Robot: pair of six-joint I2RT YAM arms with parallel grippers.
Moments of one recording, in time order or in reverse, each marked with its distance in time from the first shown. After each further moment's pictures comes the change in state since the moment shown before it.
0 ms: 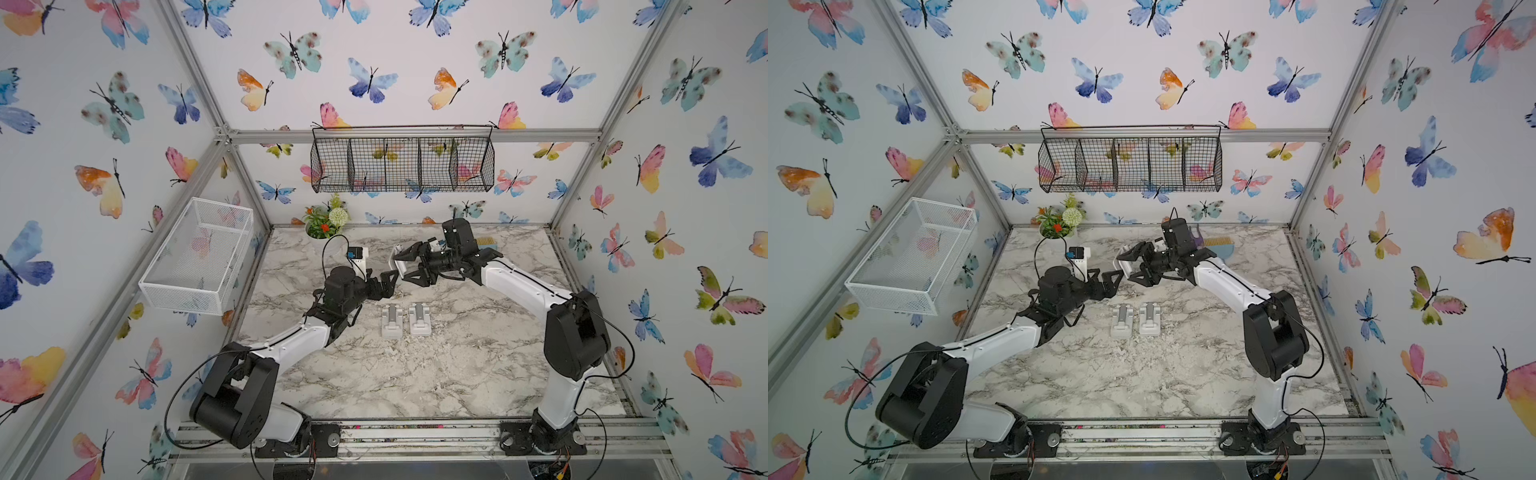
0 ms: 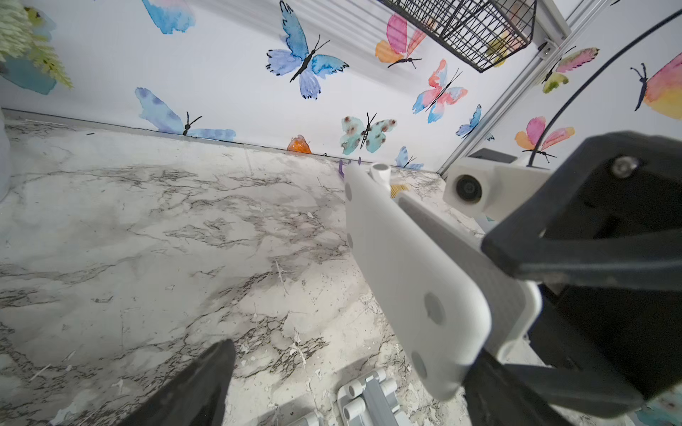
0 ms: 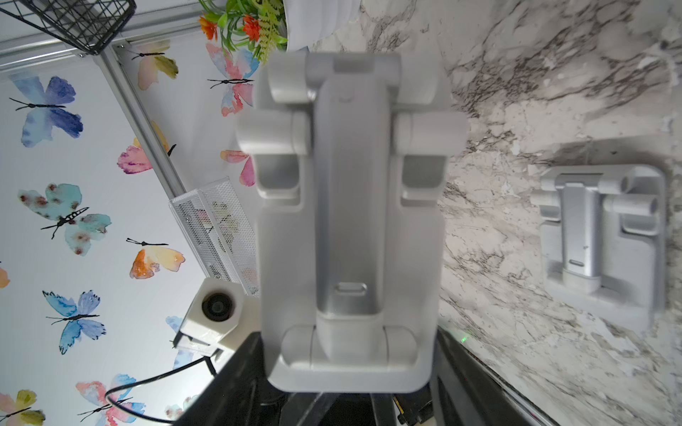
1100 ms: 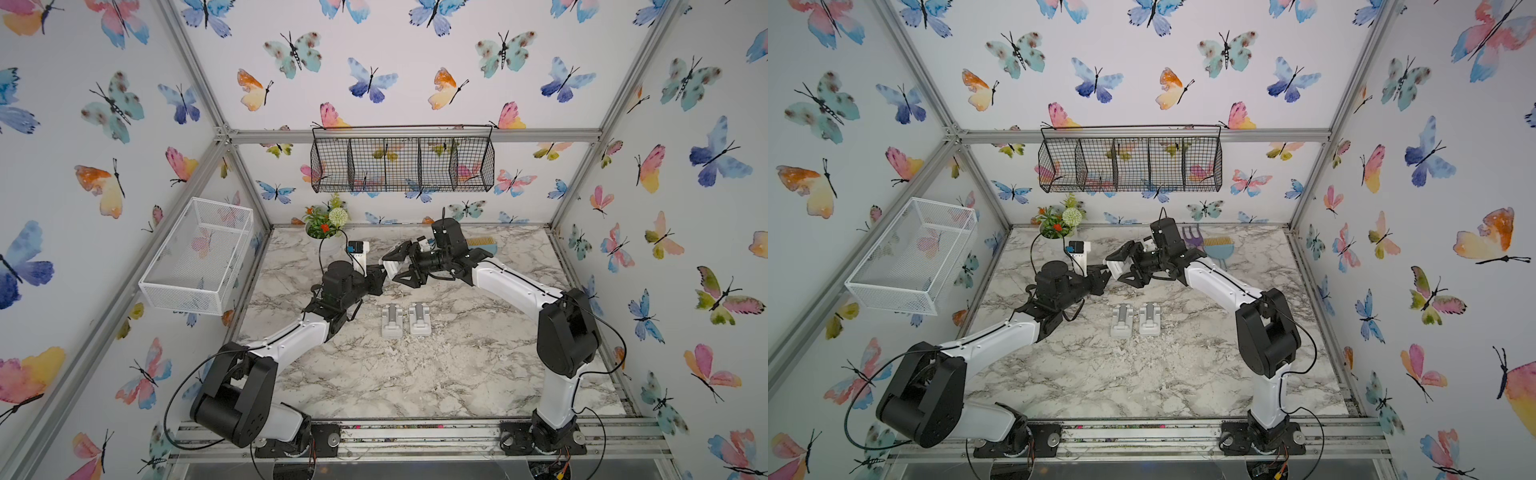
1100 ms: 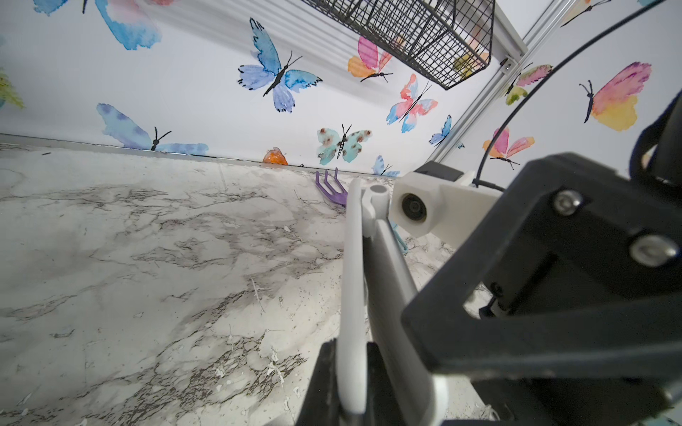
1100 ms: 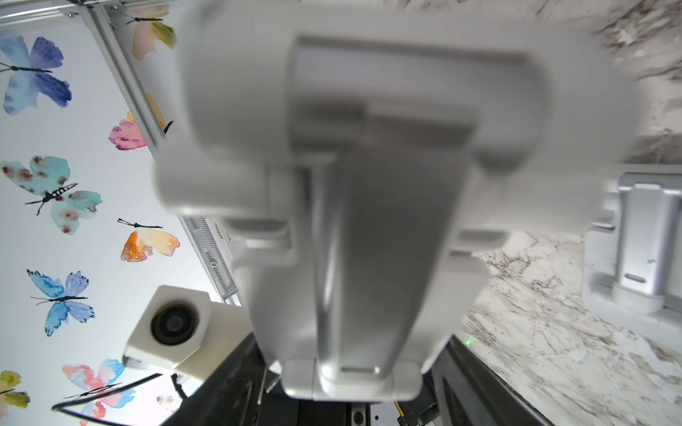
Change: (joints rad) left arm 0.013 -0.008 0.036 0.001 0.089 -0.017; right arm 0.044 0.043 0.058 0.027 0.011 -0.006
